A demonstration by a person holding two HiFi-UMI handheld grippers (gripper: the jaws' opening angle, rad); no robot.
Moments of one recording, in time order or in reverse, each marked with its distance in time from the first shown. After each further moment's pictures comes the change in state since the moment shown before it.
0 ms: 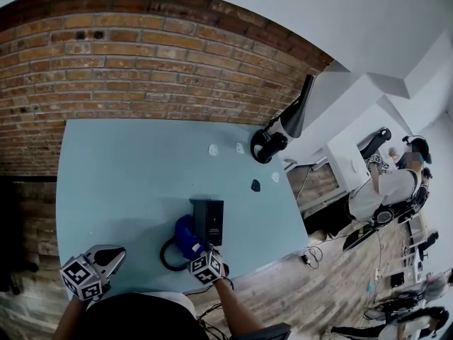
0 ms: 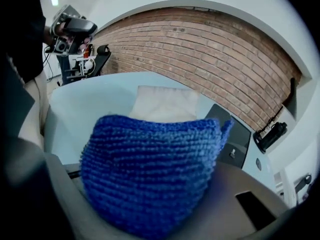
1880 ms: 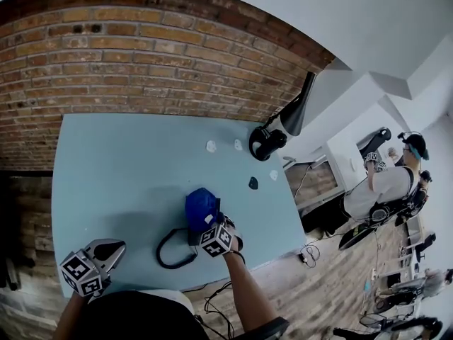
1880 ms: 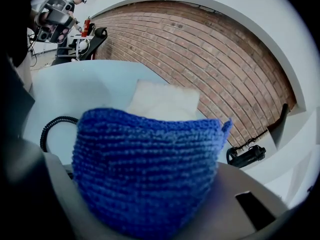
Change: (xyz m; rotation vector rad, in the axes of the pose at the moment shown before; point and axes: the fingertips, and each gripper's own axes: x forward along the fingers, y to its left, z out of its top) left arm 0.019 0.000 0.007 -0.018 -0.028 0.008; right arm 0.001 -0.125 0.023 -0.162 0.064 -0.178
